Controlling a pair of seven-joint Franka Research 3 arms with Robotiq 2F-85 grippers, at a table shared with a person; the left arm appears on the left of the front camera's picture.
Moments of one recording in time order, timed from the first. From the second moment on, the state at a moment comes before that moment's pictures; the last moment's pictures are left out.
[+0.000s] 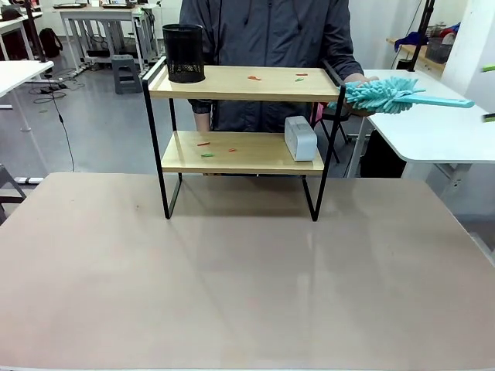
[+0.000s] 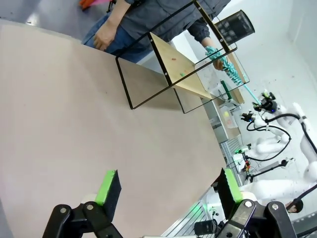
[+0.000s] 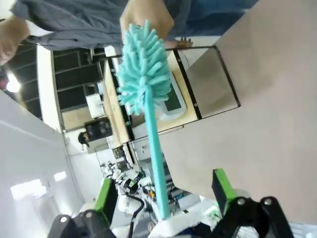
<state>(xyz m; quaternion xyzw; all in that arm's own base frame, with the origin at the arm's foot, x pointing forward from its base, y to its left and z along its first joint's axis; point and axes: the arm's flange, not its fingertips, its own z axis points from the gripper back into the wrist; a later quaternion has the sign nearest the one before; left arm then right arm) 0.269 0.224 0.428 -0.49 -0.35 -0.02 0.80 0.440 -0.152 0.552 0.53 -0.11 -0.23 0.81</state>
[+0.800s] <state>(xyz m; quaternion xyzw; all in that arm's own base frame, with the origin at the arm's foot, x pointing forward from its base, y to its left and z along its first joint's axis) 0.268 0.224 0.428 -0.49 -0.35 -0.02 0.80 0.496 -0.104 0.530 0.58 -0.03 -0.20 0.79</state>
